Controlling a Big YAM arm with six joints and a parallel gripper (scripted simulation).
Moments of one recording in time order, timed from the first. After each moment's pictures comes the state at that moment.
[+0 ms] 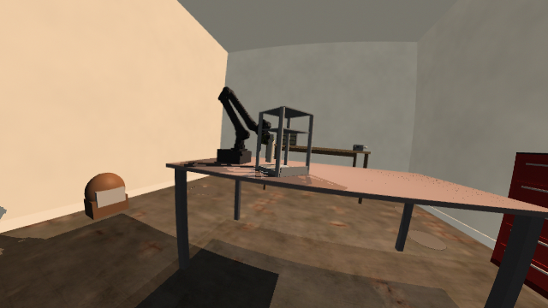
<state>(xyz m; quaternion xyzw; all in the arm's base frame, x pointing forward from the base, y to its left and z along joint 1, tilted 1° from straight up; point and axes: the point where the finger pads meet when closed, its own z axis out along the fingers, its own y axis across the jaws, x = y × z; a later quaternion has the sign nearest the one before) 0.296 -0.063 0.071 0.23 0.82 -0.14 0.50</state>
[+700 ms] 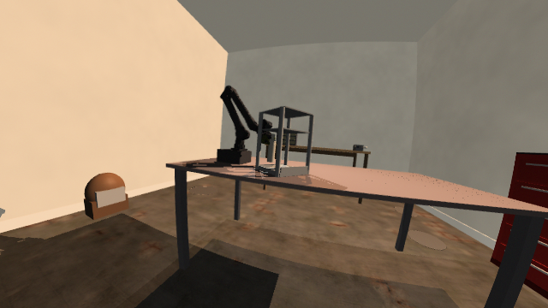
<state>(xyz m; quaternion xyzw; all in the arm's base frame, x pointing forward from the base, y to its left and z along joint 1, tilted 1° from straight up) 0.308 -0.066 0.074 0.23 0.82 -0.14 0.51</state>
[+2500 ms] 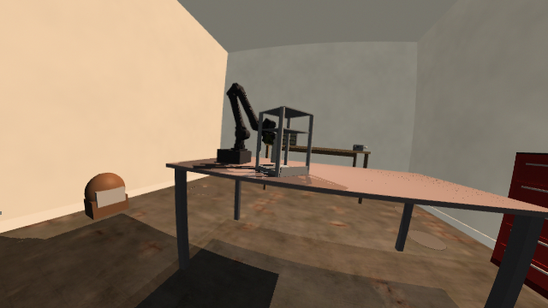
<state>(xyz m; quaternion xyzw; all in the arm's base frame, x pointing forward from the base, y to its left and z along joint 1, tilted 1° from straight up) 0.343 -0.086 0.075 0.23 0.82 -0.14 0.51</state>
